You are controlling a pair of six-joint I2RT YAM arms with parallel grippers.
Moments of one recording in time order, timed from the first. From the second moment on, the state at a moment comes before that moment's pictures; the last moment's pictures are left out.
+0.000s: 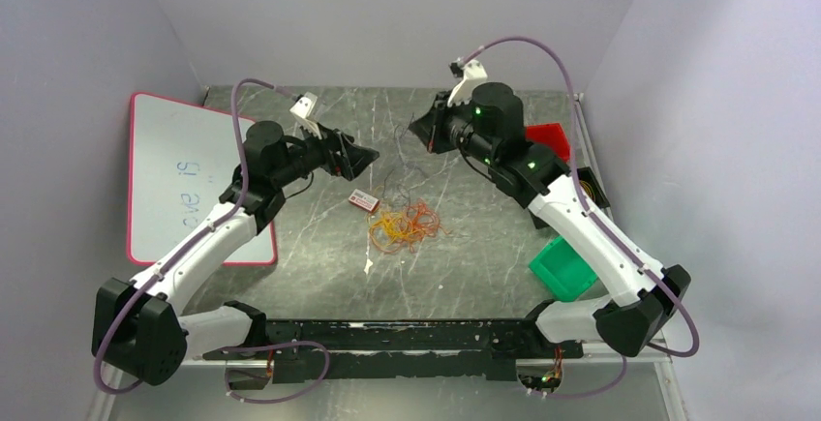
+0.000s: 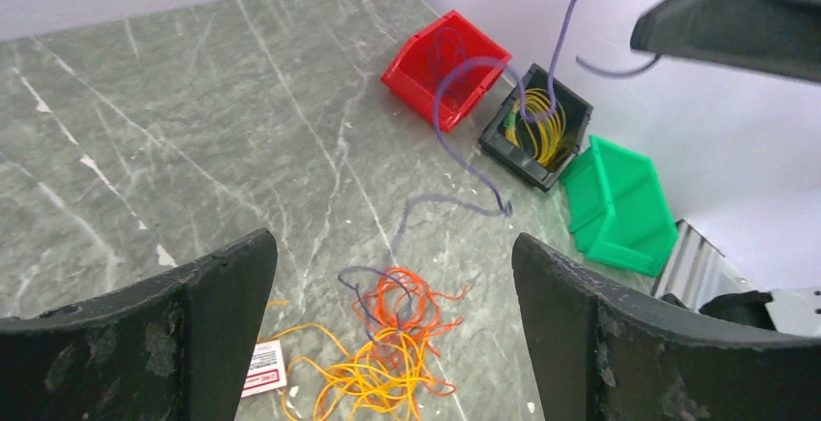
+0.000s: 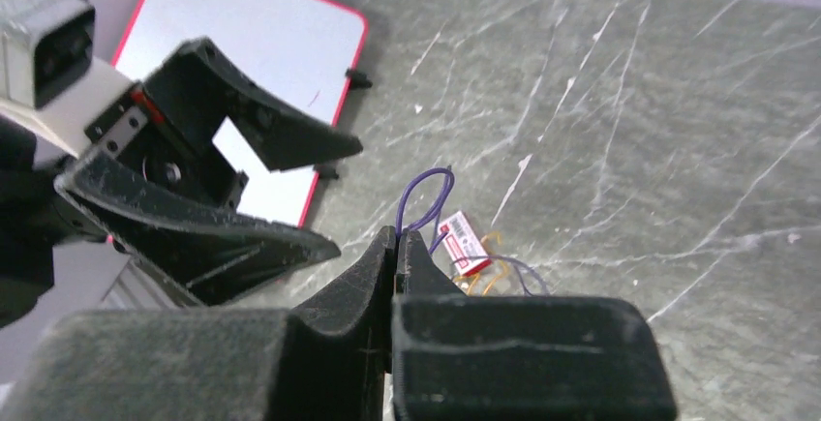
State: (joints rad) left arm -0.40 1.17 0.85 0.24 0.47 -0.35; right arm 0.67 1.31 1.41 -0.38 -0.05 0.37
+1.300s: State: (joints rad) left arm -0.58 1.36 0.73 0.57 0.37 -0.11; right arm 0.56 1.31 1.58 -0.32 -0.15 0.40
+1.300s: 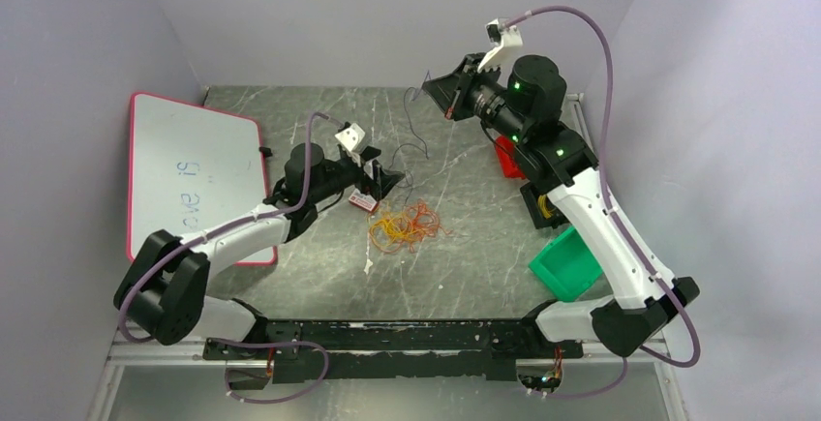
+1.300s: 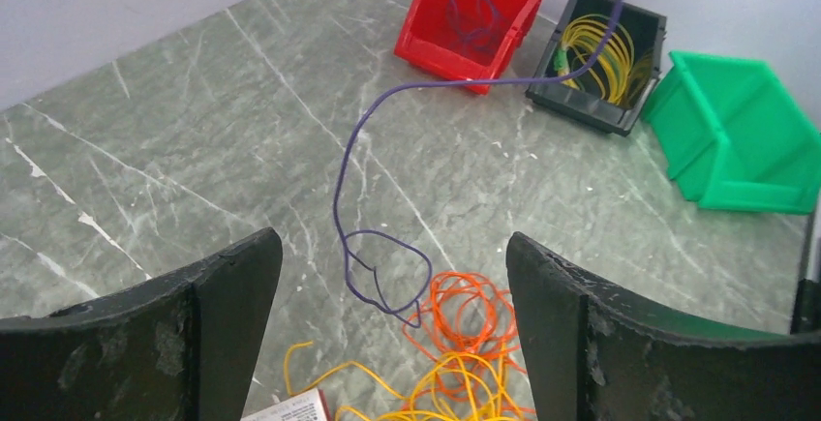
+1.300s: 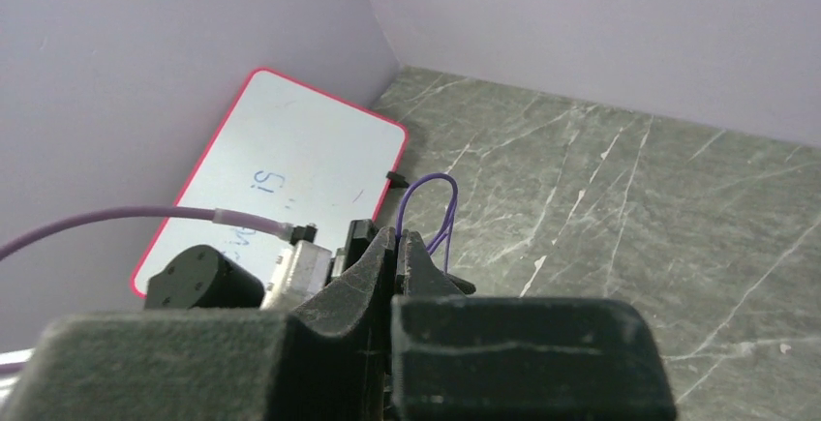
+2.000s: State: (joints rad) left arm -0.58 1.55 0.80 0.69 0.35 -0.06; right arm 0.56 1.23 1.57 -0.30 -0.26 0.39
